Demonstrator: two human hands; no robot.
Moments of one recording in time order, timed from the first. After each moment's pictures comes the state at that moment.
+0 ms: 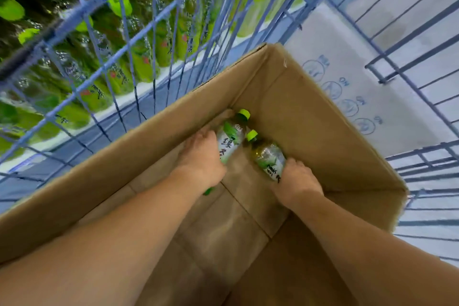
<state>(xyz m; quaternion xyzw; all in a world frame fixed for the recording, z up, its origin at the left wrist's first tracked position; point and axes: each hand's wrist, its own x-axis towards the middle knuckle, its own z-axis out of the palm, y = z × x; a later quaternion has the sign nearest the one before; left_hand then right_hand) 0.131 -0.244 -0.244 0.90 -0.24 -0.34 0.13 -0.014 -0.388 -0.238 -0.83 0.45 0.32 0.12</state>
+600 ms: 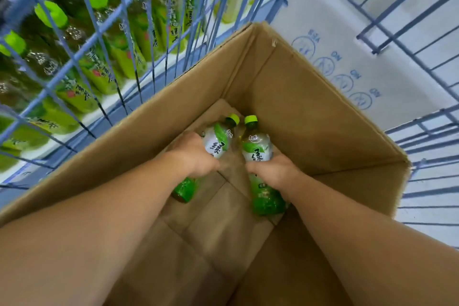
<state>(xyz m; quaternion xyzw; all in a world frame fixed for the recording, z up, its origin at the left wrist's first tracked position) 0.143 -0.234 -0.256 0.87 -0.14 -0.45 0.13 -0.003 -0.365 -0.258 -0.62 0.61 0.21 0.44</state>
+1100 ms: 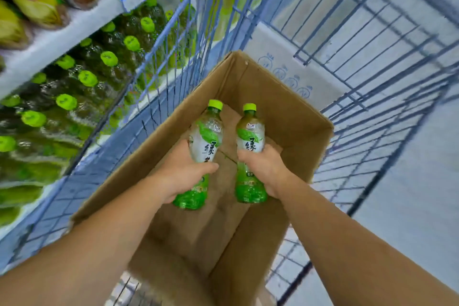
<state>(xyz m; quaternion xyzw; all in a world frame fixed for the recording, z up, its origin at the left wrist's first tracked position) 0.107 -0.135 -0.114 0.77 -0.11 -0.50 0.38 -0.023 -0.275 -0.111 -0.53 0.61 0.06 0.58</state>
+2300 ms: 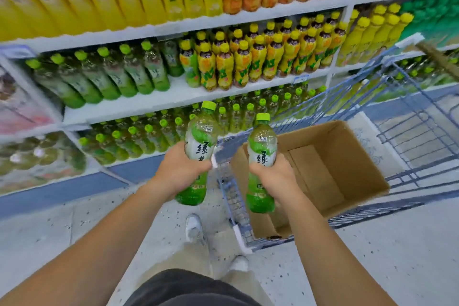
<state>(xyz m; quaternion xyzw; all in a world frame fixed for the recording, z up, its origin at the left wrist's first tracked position) -0.010 0.197 0.168 0.83 0.08 -0.21 0.52 -0.066 -0.022 0.154 -0.72 0.34 0.11 0.60</state>
